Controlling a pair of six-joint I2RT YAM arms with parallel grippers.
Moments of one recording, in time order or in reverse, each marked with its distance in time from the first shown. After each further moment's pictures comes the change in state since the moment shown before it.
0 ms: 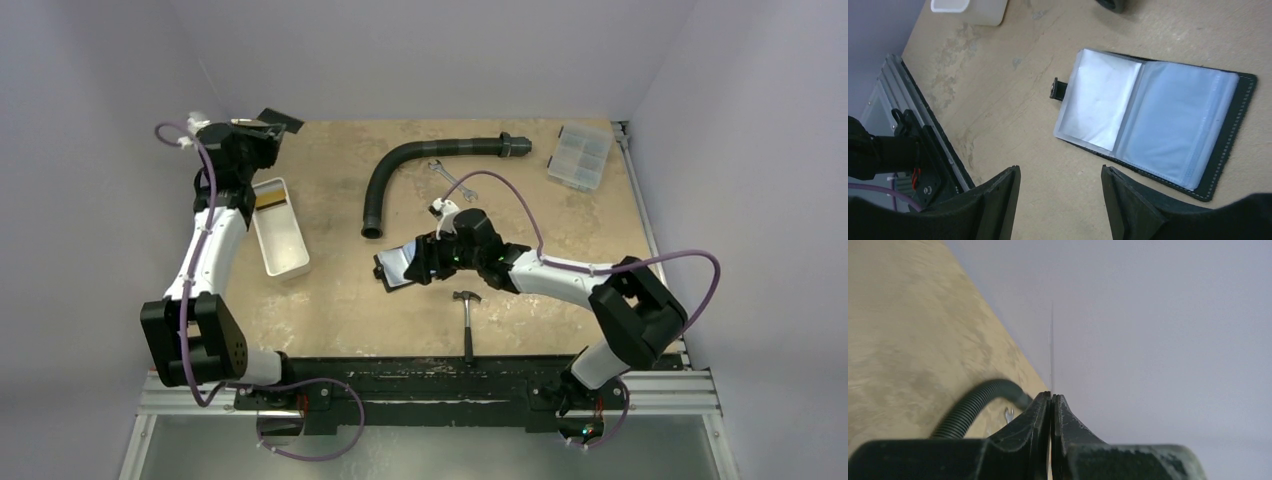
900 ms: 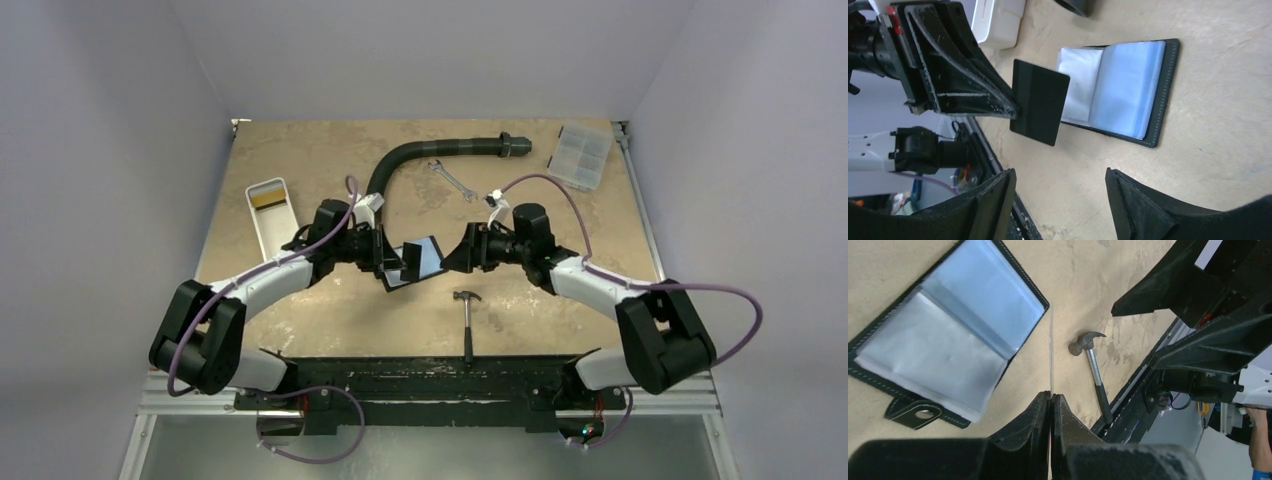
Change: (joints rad) left arm -0.576 0.000 -0.444 0.015 0.550 0.739; right arm -0.331 -0.217 -0.221 0.066 -0.322 0.115
